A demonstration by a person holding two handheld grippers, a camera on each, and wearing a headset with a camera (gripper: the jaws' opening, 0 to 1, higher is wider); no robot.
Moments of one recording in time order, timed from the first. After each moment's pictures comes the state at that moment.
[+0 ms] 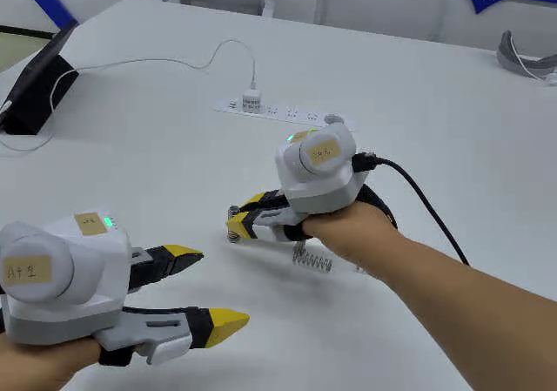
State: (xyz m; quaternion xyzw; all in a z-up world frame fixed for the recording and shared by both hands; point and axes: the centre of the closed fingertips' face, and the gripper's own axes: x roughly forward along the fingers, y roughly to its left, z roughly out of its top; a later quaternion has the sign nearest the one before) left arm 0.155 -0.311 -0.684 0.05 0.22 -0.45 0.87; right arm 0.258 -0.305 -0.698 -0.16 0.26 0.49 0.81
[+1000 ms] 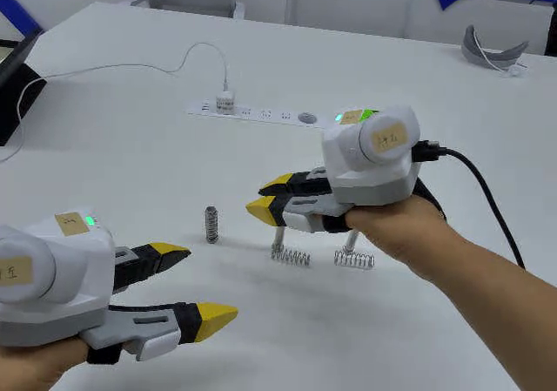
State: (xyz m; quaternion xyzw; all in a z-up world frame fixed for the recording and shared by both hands) left arm 0.158 -0.321 -0.678 0.06 0.21 -0.46 0.86; right arm 0.236 -0.364 -0.643 -0.14 0.21 0.47 0.85
